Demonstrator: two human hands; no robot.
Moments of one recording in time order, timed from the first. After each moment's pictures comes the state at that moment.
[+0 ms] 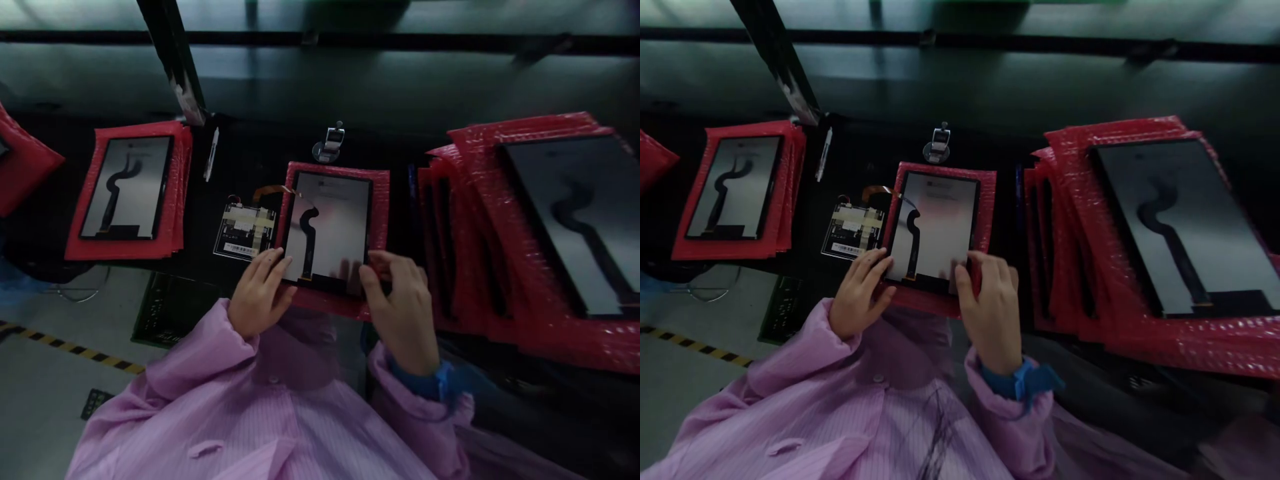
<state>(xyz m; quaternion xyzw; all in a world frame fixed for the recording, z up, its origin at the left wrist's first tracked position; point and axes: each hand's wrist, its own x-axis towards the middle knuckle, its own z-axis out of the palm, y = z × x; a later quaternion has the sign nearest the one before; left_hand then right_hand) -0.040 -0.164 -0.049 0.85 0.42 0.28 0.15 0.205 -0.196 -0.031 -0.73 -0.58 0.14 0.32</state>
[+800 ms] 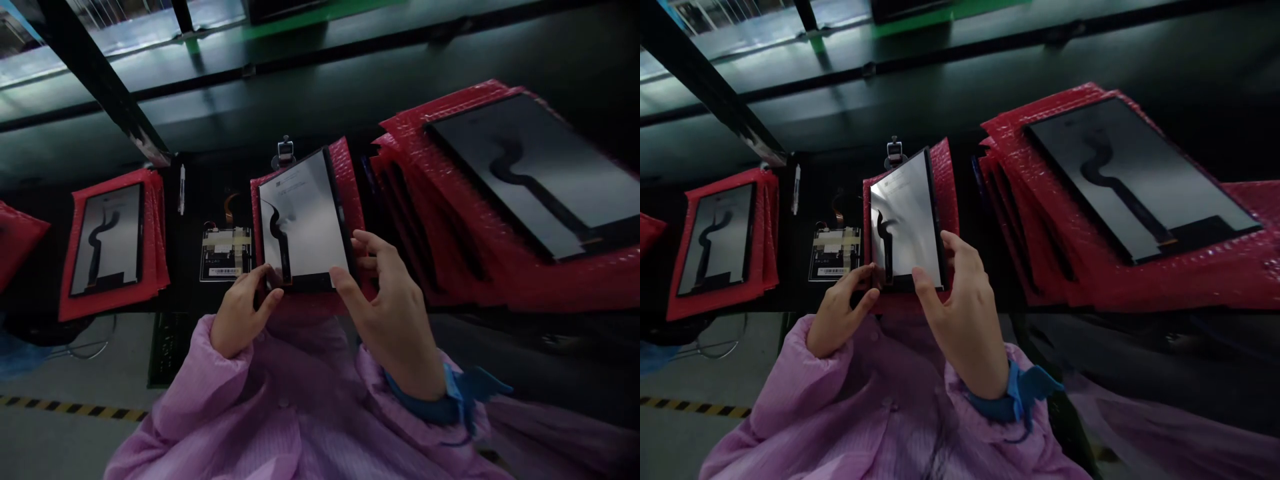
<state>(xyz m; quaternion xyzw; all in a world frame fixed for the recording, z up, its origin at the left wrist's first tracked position) -0.047 -0.141 -0.011 0.80 0.46 0.20 0.33 0.162 -0.202 0.024 -0.74 -0.49 0.18 0.44</state>
